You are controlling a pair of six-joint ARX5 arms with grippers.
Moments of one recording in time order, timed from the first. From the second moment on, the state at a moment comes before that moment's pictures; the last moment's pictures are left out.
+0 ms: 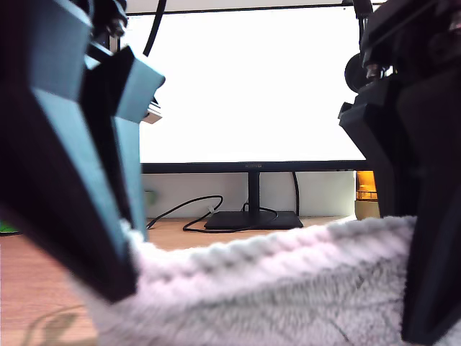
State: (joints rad) left arm -1.13 1.27 0.80 -0.69 0.31 0.56; right arm 1.16 1.25 0.77 -0.83 -0.09 -0.49
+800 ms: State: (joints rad) left arm -0.86 1.27 0.80 -0.54 0.27 0.71; right arm 0.87 1.26 0.82 -0.64 -0.08 -0.47
